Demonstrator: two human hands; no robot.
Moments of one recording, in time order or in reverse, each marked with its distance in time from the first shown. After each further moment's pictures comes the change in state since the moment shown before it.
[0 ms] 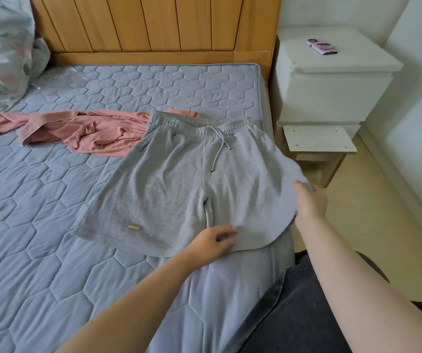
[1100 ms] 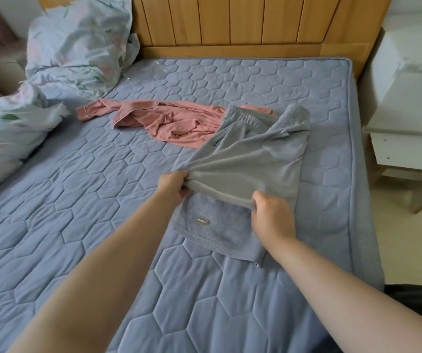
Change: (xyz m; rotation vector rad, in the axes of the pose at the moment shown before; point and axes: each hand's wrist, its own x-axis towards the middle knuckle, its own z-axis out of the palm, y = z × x) left_hand -0.020 -0.057 -0.219 -1.045 0.927 -0.428; right_hand -0.111 0.068 0.146 -1.074 -0.495 -1.192
